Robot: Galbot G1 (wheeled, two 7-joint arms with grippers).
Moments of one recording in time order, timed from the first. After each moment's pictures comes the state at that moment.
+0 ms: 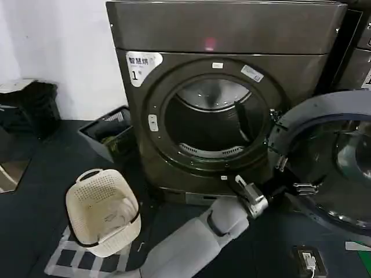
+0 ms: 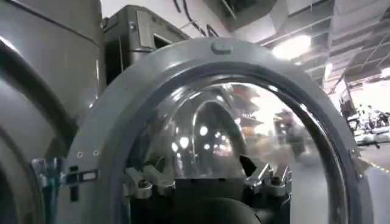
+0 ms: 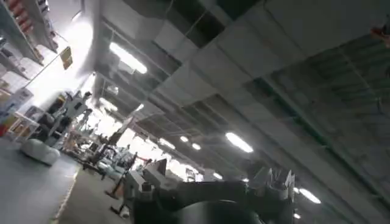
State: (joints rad) left arm 0.48 -1.61 0.43 -1.43 -0.31 -0.10 0.13; right arm -1.85 1.55 2.23 1.75 0.17 -0.04 0.45
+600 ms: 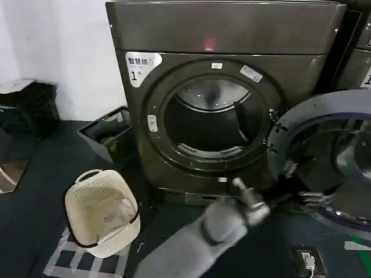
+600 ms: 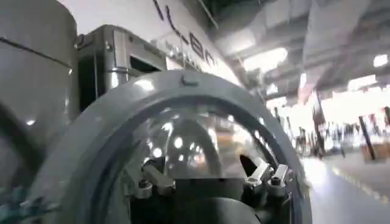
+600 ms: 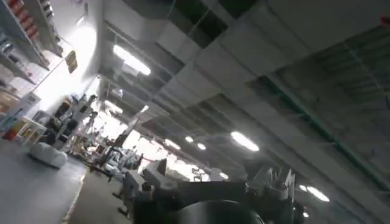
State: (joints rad) left arm 0.61 -1.46 0.36 -1.73 -0.32 0.11 0.24; right arm -1.85 1.53 2.21 1.73 0.20 -0.03 0.43
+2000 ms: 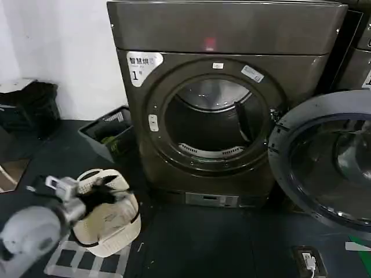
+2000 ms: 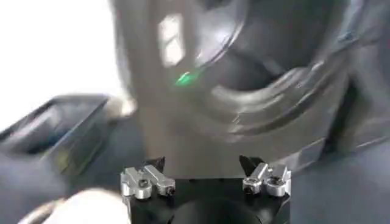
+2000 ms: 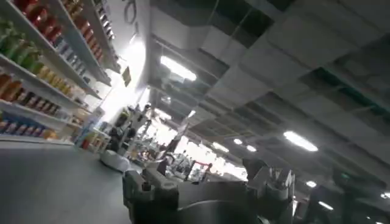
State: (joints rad) left arm 1.18 -0.52 -0.55 -2.13 -1.11 0.72 -0.17; right arm -1.79 1.41 2.04 1.68 0.19 -0.02 0.38
